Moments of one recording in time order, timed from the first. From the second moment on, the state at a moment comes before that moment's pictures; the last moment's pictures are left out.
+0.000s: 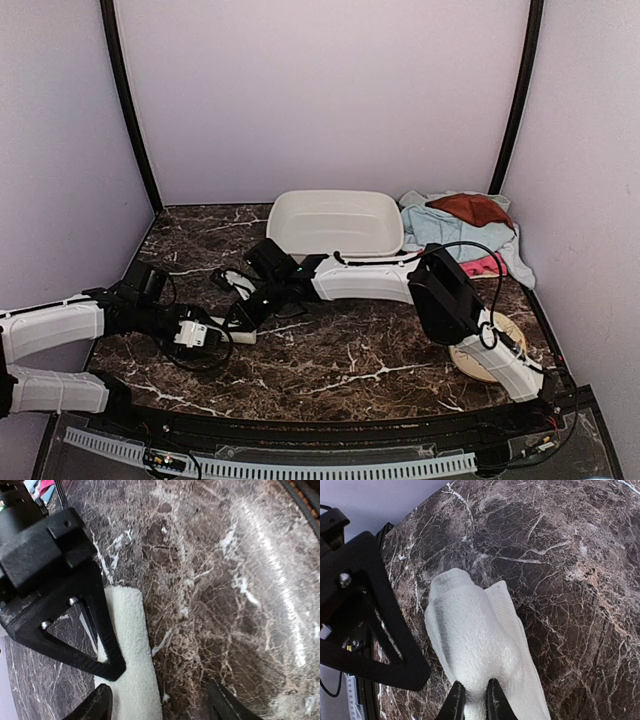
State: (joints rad) left arm -0.34 1.02 0.44 -0.44 0.53 1.39; right arm 1.09 2.56 2.13 -0.37 -0.54 0.18
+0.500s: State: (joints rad) left arm -0.46 1.18 0.36 -0.03 0.24 1.42; right arm 1.04 2.57 2.10 -0.29 -0.68 0.33
